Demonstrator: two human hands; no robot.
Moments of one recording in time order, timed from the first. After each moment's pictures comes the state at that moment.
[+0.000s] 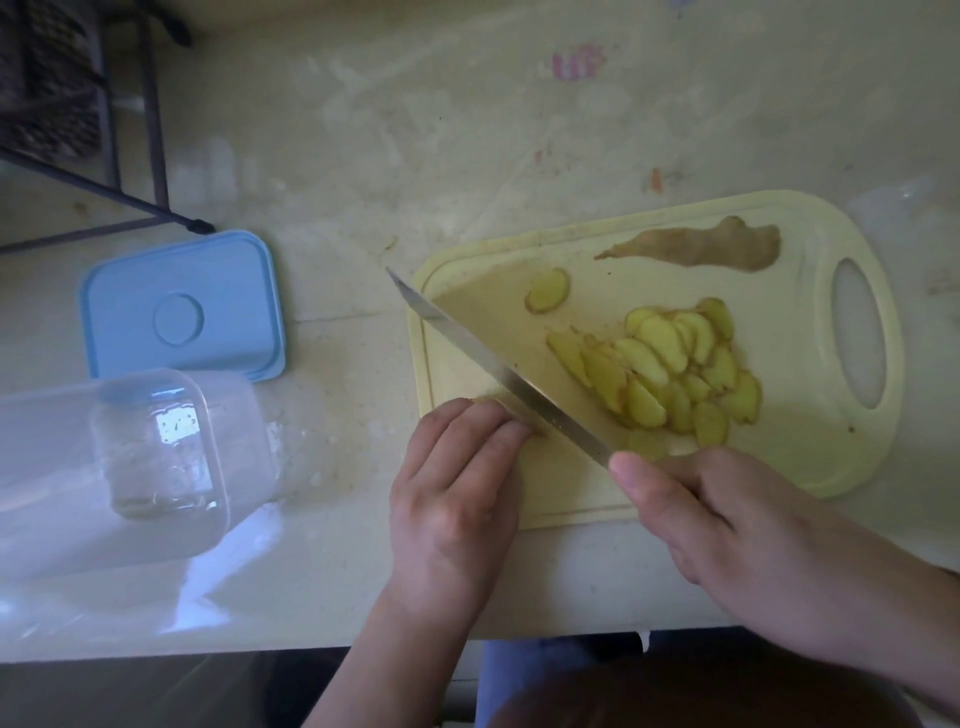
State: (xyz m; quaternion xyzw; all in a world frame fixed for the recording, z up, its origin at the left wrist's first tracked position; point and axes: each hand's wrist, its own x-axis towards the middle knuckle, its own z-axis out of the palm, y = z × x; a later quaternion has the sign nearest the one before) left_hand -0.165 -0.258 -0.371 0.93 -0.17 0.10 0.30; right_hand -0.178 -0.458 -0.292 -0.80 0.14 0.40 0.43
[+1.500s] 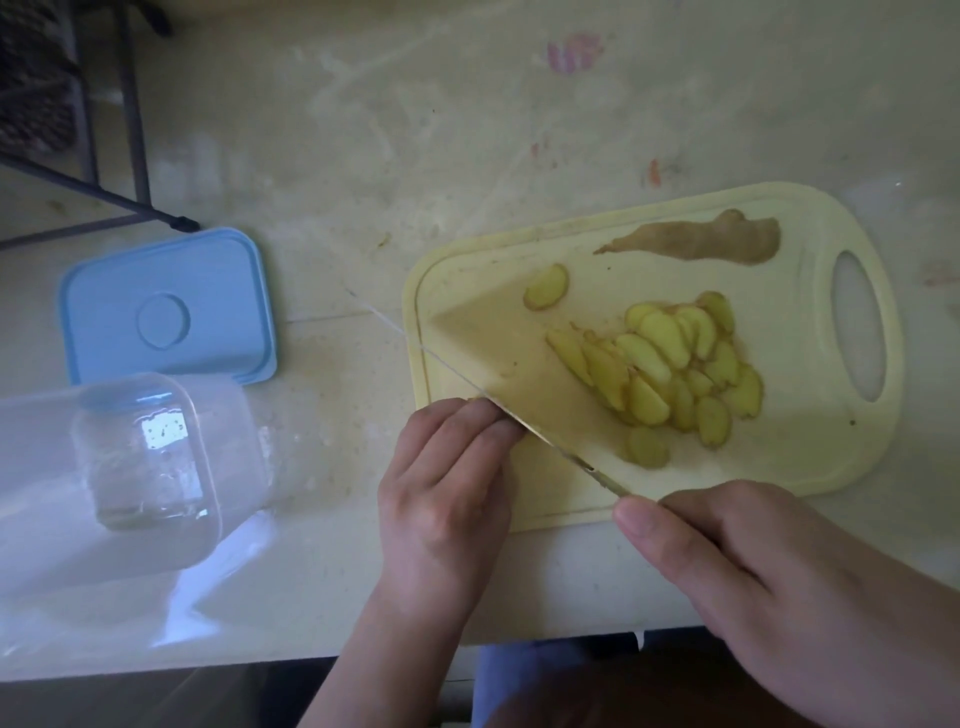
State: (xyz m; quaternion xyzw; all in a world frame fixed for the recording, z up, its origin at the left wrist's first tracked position) left_hand -0.159 -0.253 -0.369 0.93 -0.18 0.10 0.32; right_hand -0.187 -0.449 -0.267 -0.83 0.15 0.39 0.37
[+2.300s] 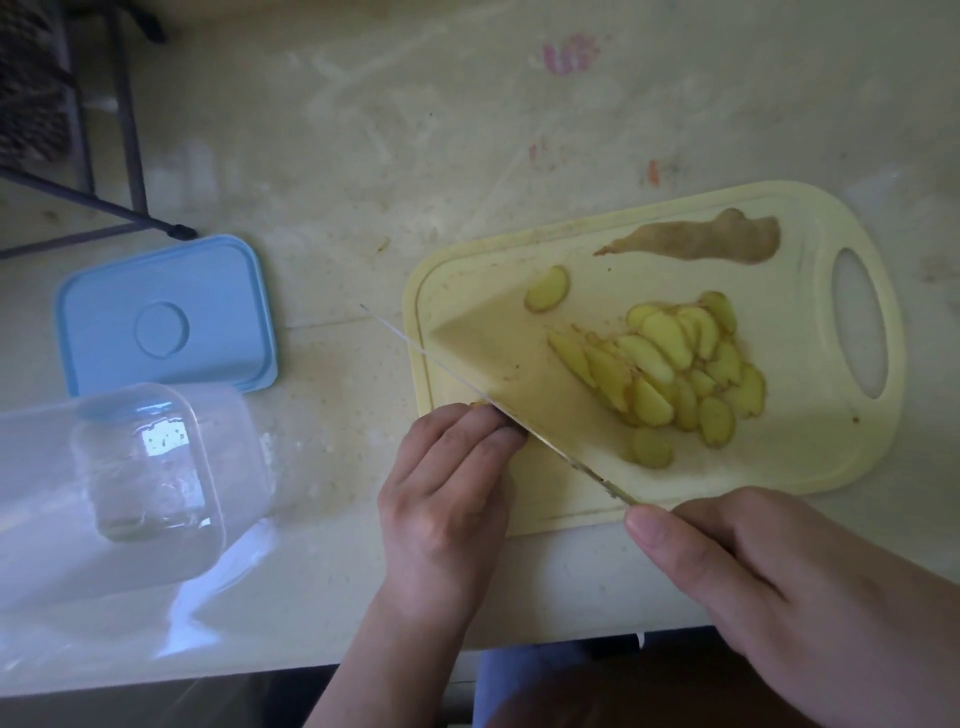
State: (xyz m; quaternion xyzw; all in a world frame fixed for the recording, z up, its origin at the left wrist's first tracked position) left_hand -0.159 -0.250 -0.371 0.92 -0.19 0.10 0.34; right_hand -0.187 -0.444 -0.256 -0.83 0.17 0.43 0.33
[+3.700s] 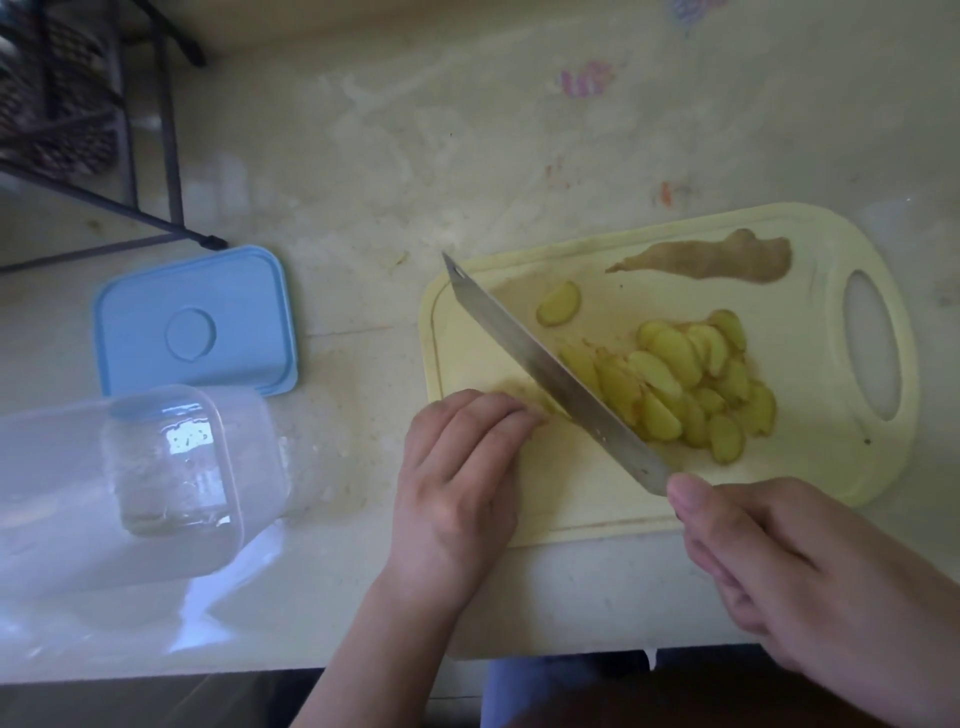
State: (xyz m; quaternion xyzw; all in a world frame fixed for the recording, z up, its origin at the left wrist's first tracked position) left_hand -0.146 -0.247 -0.380 0.91 -0.23 0.09 0.33; right_hand -0.188 -0.460 -0.283 -0.79 0.19 0.38 0.44
